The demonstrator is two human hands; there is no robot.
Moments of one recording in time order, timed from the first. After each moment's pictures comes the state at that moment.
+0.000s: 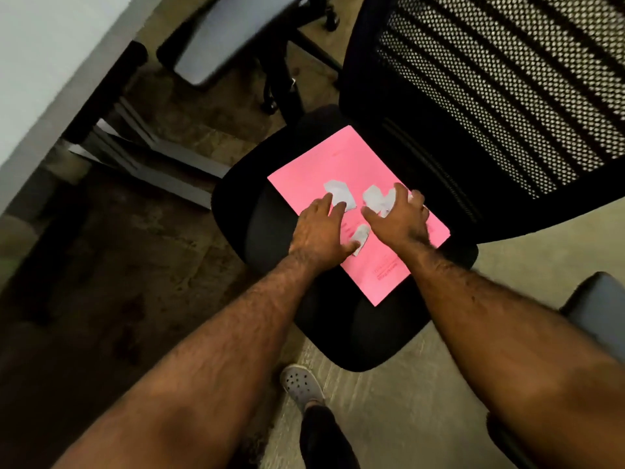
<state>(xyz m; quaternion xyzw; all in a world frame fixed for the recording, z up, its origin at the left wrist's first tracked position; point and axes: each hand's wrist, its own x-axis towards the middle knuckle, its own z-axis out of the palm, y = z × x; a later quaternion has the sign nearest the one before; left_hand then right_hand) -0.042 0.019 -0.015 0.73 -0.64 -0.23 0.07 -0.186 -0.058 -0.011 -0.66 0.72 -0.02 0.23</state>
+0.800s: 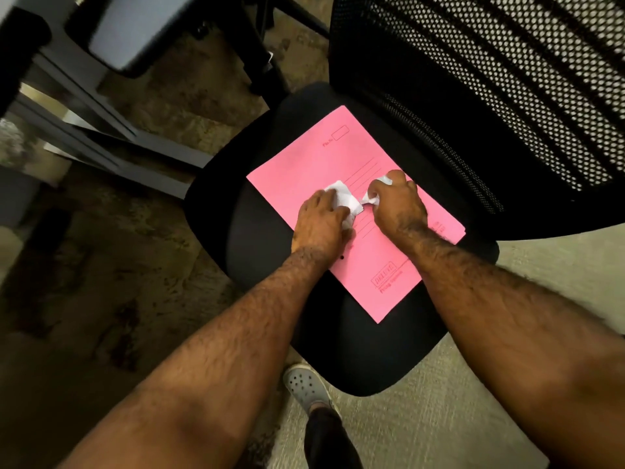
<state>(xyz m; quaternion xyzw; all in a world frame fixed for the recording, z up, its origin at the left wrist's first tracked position) -0.054 -0.031 -0.079 0.72 -0.67 -0.19 0.04 -0.190 -0.105 -0.062 -0.78 0.60 0.03 0.16</state>
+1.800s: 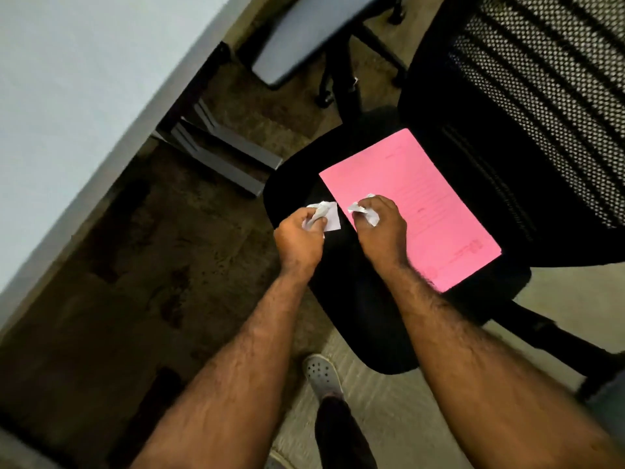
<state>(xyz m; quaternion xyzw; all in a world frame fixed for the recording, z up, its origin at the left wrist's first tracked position) 0.015 0.070 0.016 0.83 -0.20 -0.29 0.43 -0.096 0.001 0.005 -0.67 0.57 -0.27 0.40</state>
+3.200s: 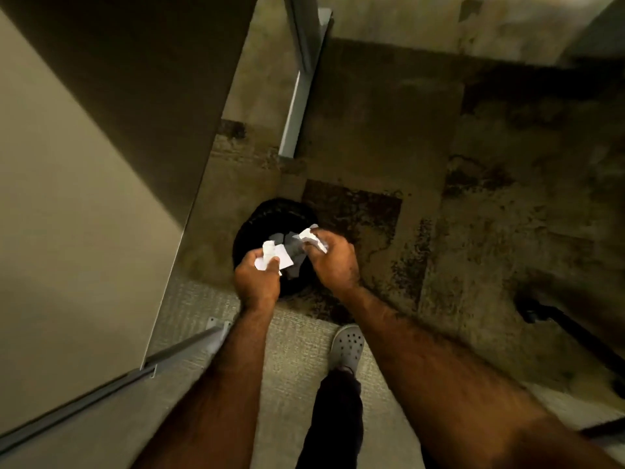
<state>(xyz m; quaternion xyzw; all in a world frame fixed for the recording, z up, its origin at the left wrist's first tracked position) -0.020 0.886 -0.138 0.76 0.50 0.02 0.42 0.038 0.764 -0.141 -0.81 0.01 0.22 0.55</state>
